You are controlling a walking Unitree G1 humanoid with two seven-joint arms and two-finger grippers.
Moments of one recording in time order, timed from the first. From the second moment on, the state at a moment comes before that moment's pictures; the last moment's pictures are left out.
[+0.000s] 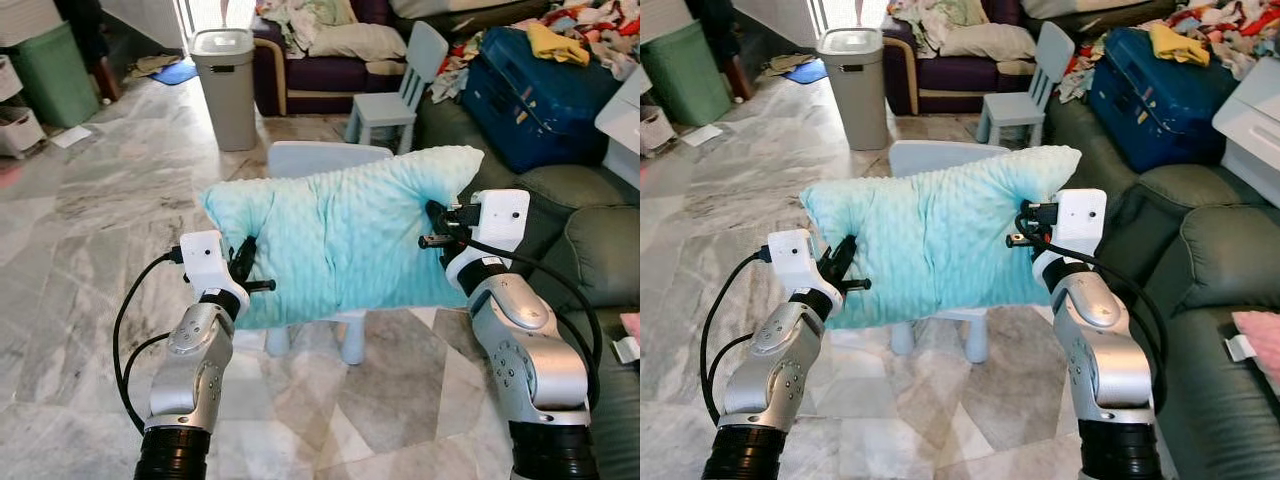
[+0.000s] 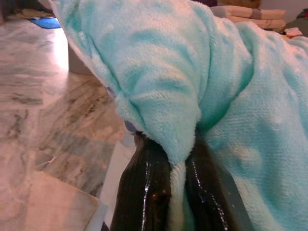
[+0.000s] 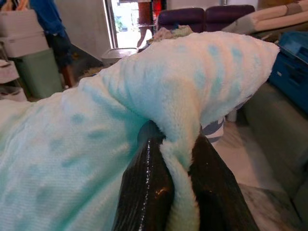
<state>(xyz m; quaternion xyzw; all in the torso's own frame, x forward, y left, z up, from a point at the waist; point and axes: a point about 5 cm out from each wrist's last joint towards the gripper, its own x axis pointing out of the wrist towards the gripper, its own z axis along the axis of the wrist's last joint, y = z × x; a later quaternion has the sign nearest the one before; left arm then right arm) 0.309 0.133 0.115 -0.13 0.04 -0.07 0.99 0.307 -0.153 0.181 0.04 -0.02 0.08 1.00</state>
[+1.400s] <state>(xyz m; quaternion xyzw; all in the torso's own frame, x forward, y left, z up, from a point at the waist) 0.309 0.129 0.111 -0.13 0.06 -0.07 0.99 0.303 -0.158 0.178 0.03 -0.02 0.07 1.00</state>
